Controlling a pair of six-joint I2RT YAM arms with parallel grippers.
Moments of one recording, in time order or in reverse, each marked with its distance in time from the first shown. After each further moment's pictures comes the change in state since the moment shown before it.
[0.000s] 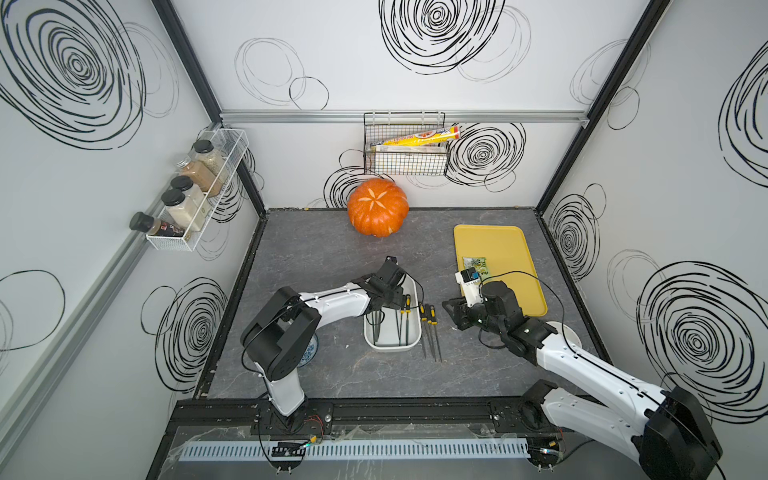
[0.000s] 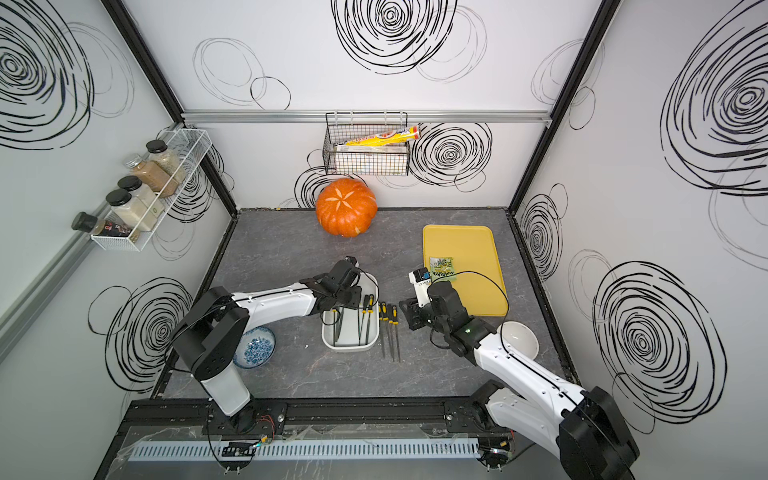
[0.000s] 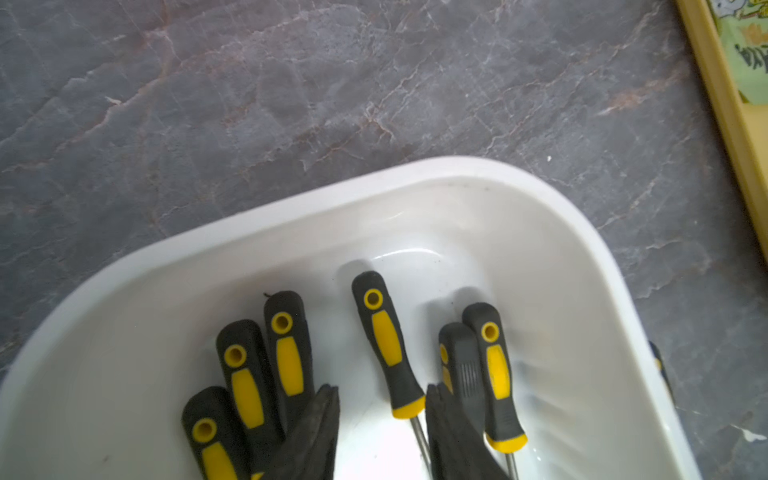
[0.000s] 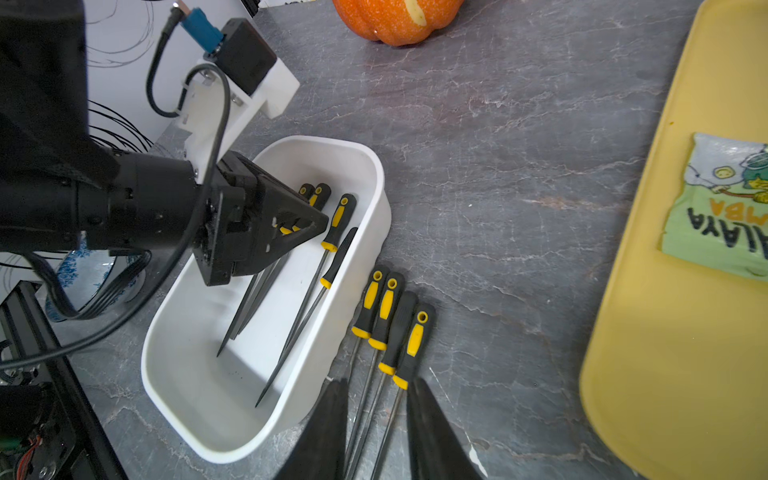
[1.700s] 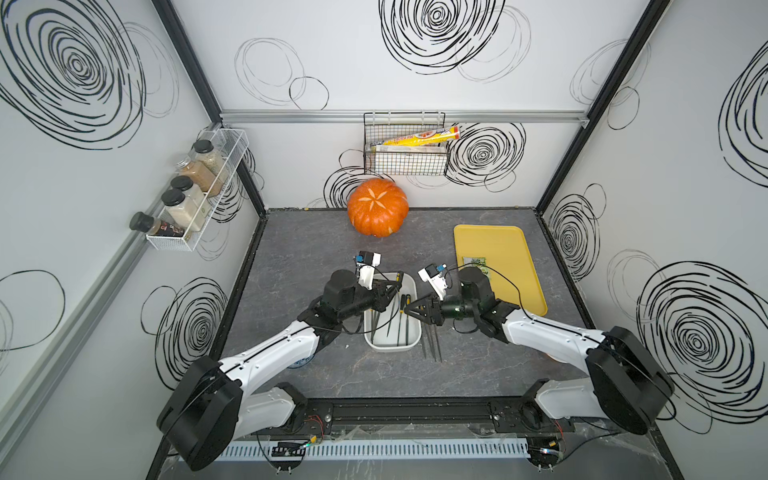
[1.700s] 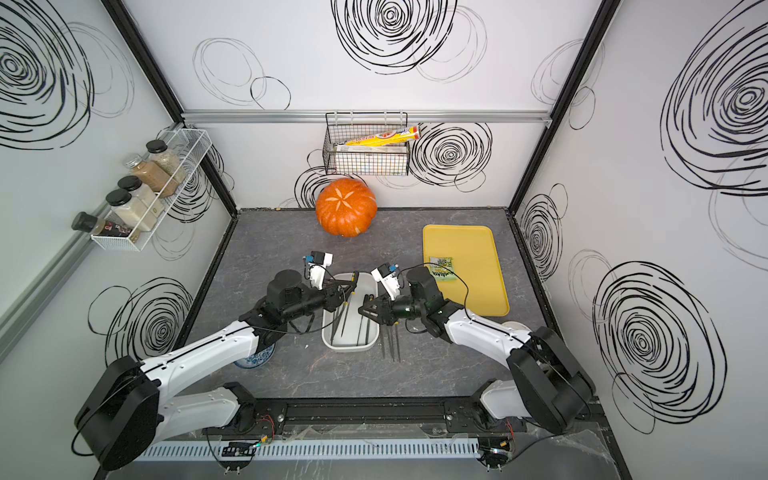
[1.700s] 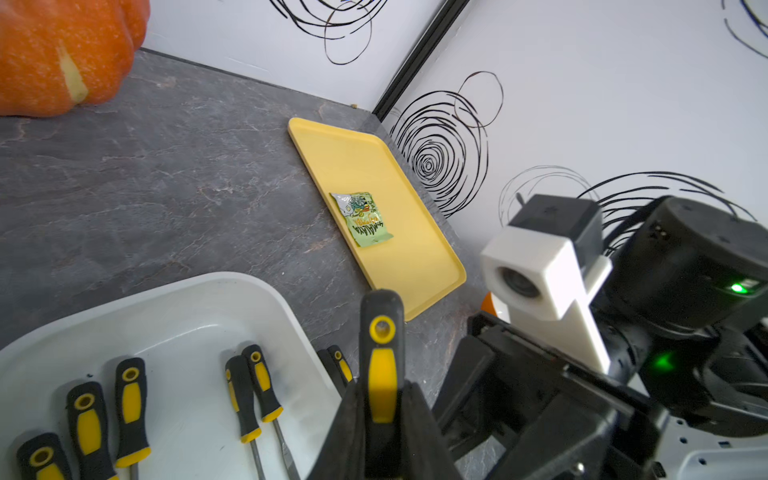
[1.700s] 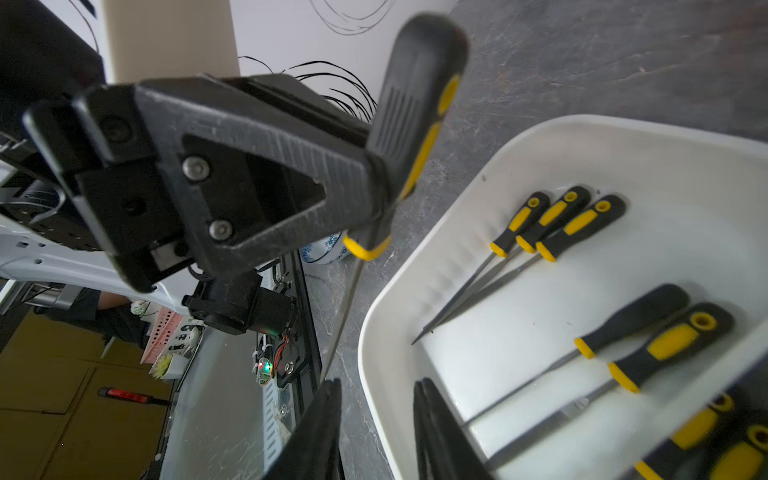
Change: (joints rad) left arm 0.101 -0.571 -0.425 0.564 0.505 -0.158; right arm 0.058 0.387 0.125 0.420 -0.616 0.148
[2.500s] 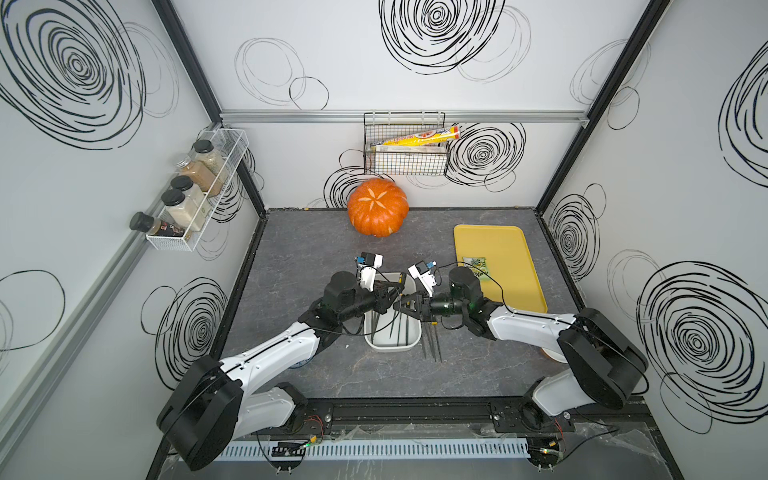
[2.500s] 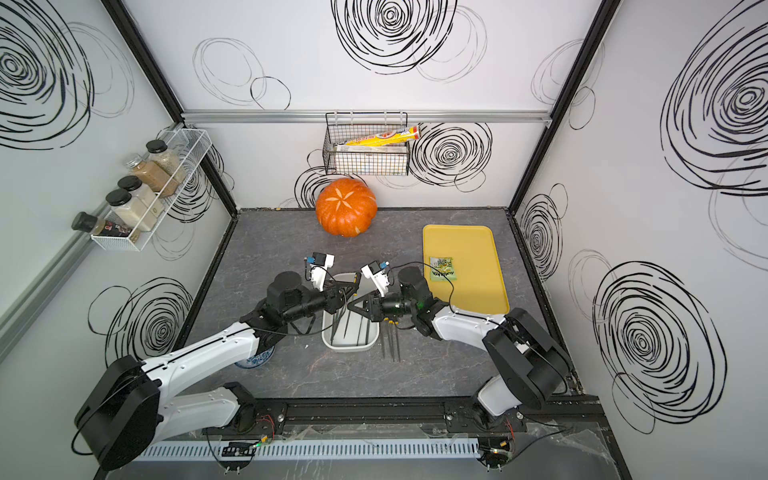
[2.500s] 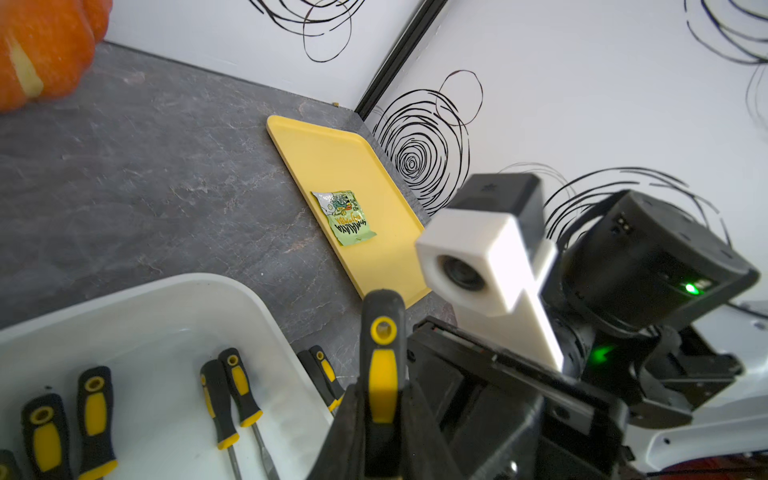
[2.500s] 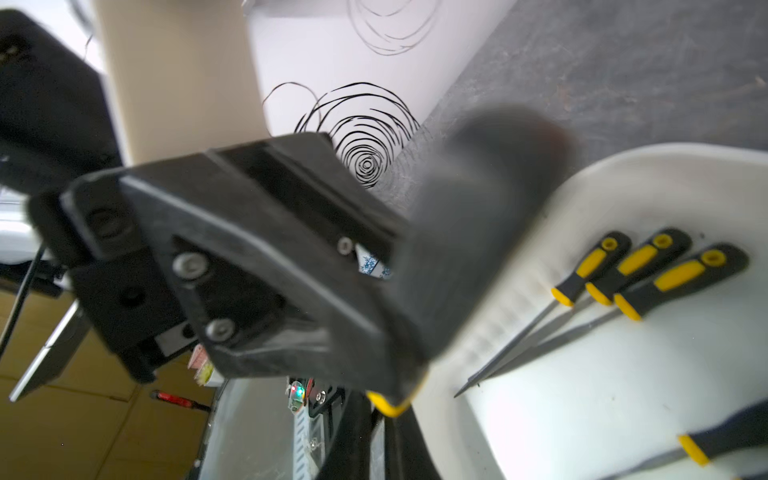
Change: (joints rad) left arm -0.013 -0.012 -0.015 0.021 0.001 -0.003; right arm 0.026 0.128 0.010 0.250 -0.034 0.145
